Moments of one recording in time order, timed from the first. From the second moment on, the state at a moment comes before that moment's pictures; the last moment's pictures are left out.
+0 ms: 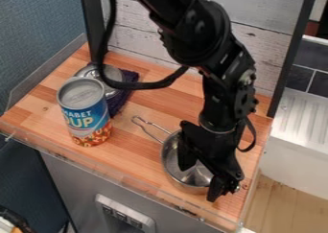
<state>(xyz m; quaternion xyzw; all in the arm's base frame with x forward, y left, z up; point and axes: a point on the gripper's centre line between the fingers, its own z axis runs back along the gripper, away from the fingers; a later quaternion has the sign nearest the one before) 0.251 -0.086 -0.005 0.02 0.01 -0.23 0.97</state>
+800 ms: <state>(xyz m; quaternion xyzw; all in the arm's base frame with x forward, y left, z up) 0.249 -0.082 -0.005 0.01 0.00 -0.29 0.96</state>
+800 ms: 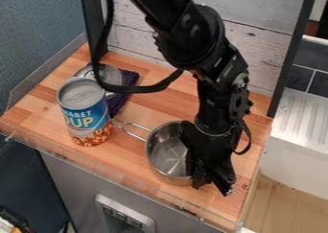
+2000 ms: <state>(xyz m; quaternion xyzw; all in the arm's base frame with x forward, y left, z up) 0.375 -0.047 0.017 -0.01 -0.04 -0.35 0.93</state>
